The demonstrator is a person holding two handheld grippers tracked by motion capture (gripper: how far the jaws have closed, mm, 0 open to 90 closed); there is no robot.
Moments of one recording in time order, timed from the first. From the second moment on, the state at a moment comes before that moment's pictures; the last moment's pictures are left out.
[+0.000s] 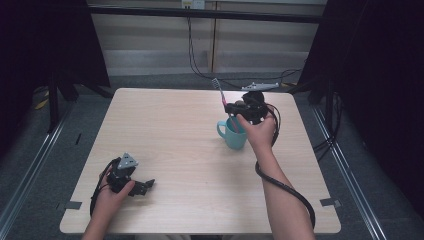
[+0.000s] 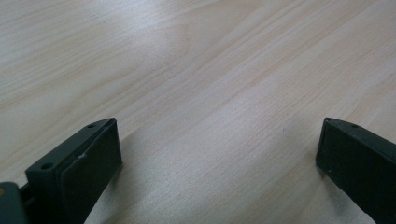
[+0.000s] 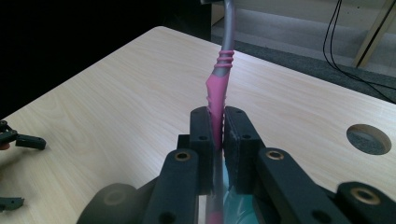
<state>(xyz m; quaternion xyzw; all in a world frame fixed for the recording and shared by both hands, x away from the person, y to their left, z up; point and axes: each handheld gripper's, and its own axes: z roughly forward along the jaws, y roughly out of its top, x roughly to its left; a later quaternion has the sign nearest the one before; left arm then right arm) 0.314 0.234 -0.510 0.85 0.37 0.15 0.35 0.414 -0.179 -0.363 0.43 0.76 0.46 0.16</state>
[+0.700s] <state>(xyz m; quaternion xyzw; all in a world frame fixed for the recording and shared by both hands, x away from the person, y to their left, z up) 0.314 0.234 -0.510 0.85 0.37 0.15 0.35 0.427 -0.188 -0.377 0.44 0.75 0.46 0.17</state>
